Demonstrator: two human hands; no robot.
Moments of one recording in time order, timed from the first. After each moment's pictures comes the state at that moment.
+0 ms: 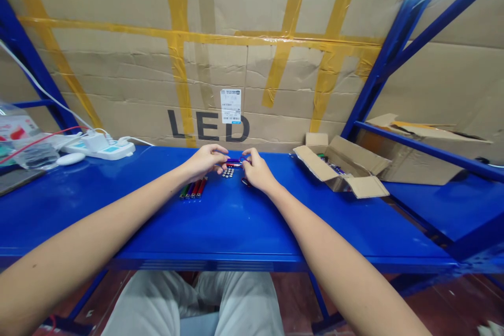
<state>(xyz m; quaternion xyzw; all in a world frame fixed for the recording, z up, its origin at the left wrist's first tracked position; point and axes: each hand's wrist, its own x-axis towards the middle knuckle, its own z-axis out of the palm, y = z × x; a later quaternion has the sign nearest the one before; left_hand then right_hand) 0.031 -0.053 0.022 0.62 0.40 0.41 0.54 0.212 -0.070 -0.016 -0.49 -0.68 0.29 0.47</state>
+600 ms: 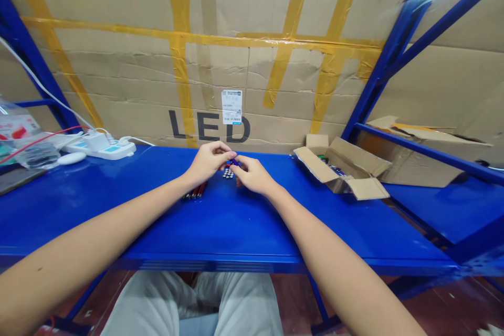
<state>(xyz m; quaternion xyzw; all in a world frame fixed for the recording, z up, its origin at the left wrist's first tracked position) 0.038 -0.063 0.019 0.70 0.31 0.51 0.39 0.206 -0.088 -0.003 -0.41 -0.77 0.31 0.39</state>
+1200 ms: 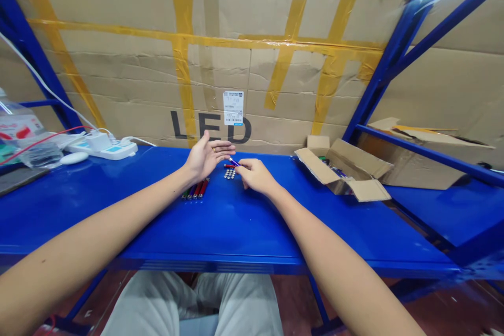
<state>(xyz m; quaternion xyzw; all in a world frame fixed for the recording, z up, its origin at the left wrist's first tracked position) 0.029 -0.040 0.018 0.51 0.23 0.52 0.64 0.207 -0.084 -0.005 -0.45 -0.75 0.31 0.39</state>
